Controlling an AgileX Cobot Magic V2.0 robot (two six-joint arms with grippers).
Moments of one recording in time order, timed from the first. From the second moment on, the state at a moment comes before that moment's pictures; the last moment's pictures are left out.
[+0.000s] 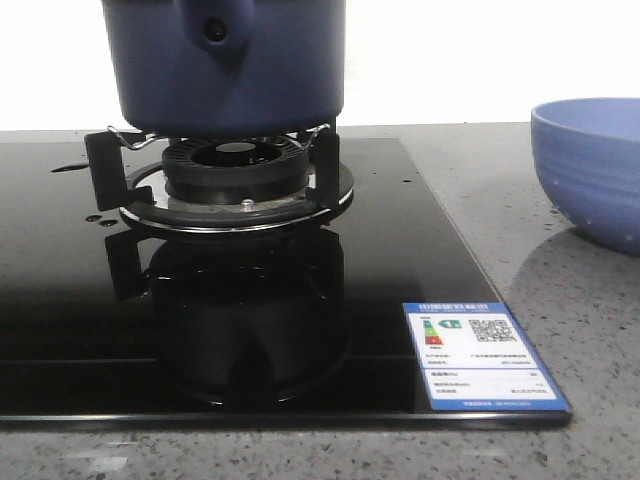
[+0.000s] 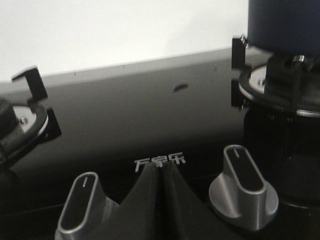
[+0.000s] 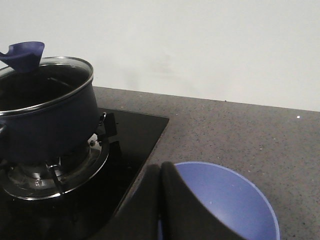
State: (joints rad) left arm -0.13 0.08 0.00 -0.11 0.10 0.21; right arm 0.25 0.49 -0.61 0.14 0.36 -0.11
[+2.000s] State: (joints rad) left arm -0.05 0.00 0.00 -0.08 0.34 0.20; right arm -0.01 0.04 0.01 -0.08 0.11 0.08
